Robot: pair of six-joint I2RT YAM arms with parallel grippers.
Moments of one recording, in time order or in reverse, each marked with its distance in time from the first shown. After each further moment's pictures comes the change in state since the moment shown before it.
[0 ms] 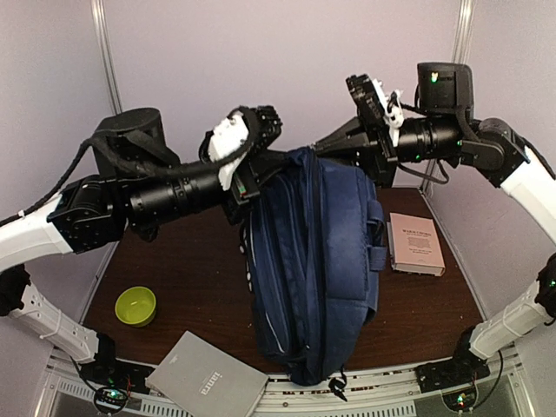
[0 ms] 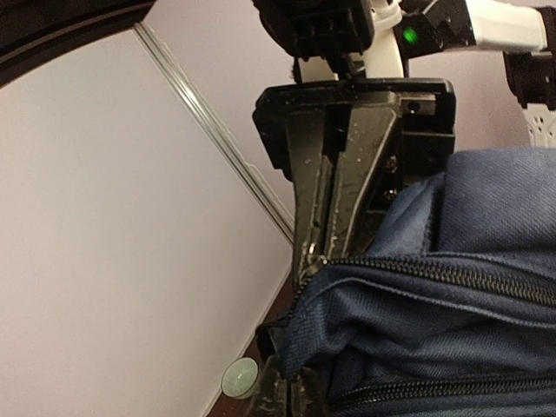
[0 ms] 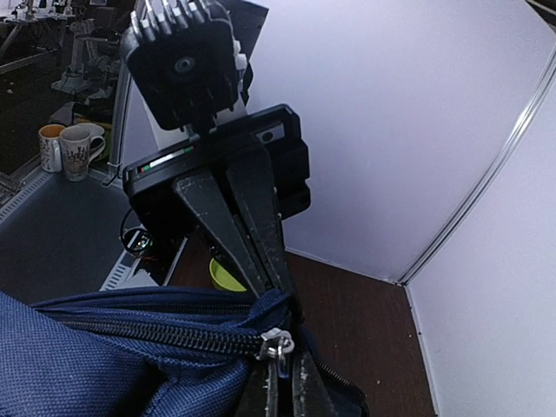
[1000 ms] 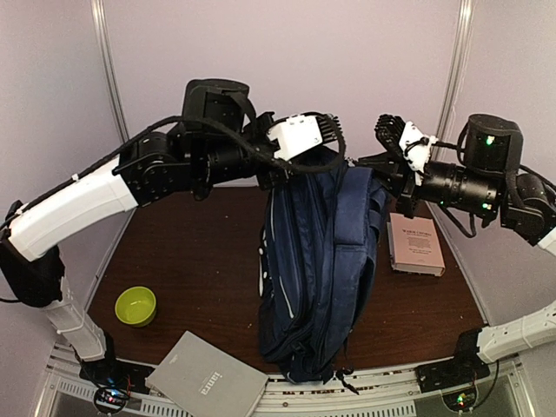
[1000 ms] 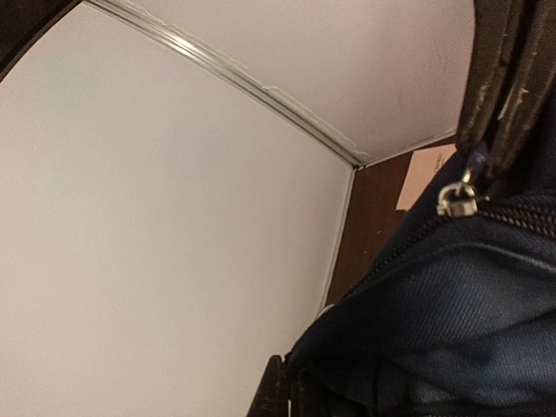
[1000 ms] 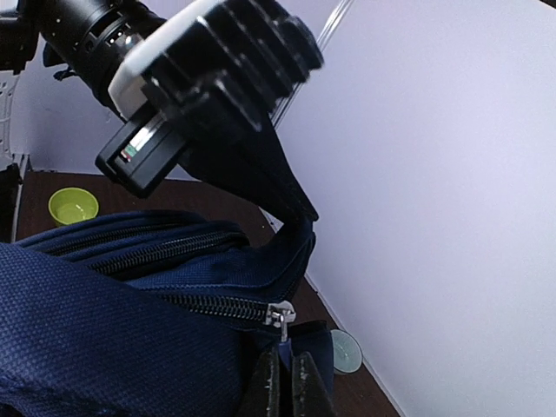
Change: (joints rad) left arm 0.174 0.327 0.381 -0.271 -0.024 0.282; right arm 0.140 -0.354 -0.458 0.140 0.759 0.012
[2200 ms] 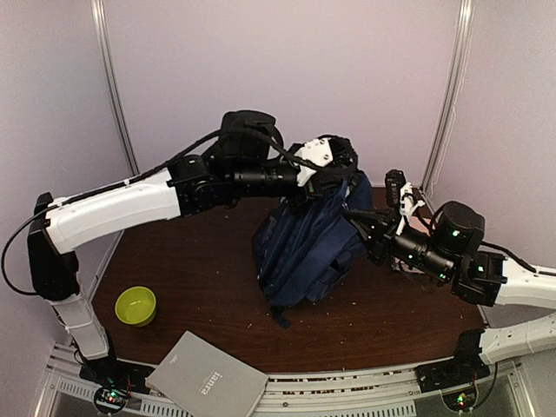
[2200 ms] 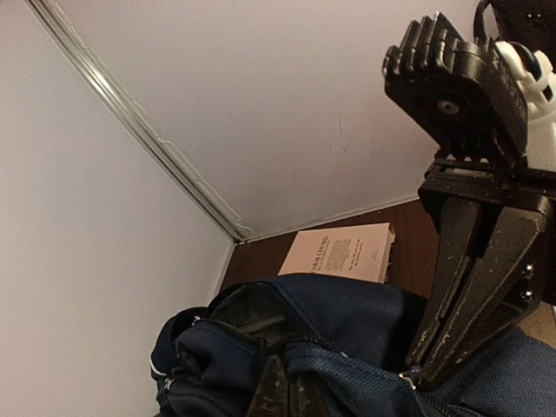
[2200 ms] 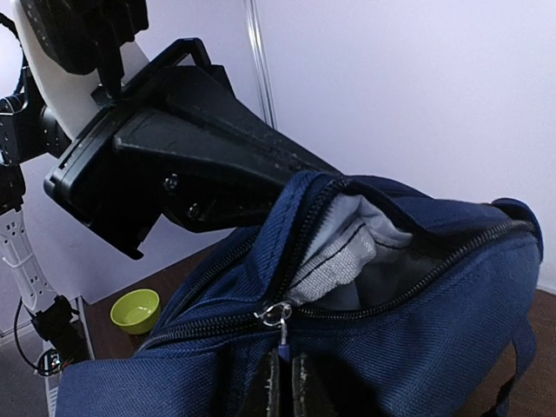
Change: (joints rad) left arm 0.093 0.105 -0.126 0.200 0.459 -0.228; right arm -0.020 -0.093 -0.675 0.760 0.024 0.660
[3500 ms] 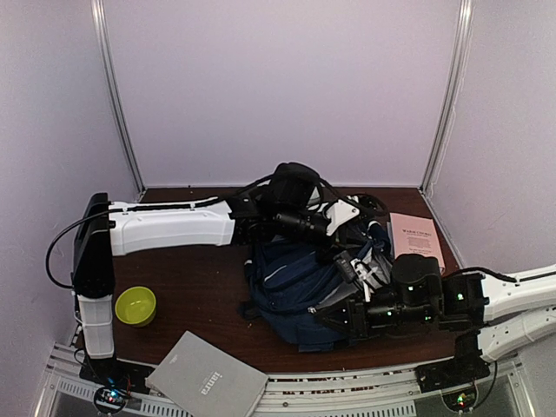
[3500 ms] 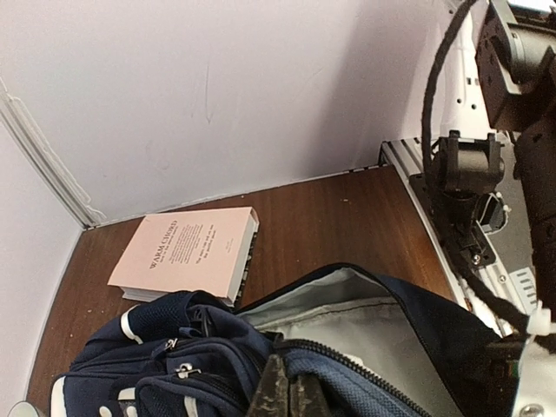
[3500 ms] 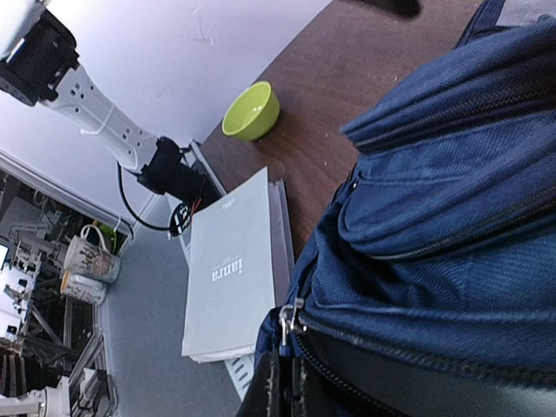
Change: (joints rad) left arm -0.026 0.259 -0.026 0.105 0.299 -0.183; right arm 0.268 0.071 -0.113 -0.260 -0.231 0.573
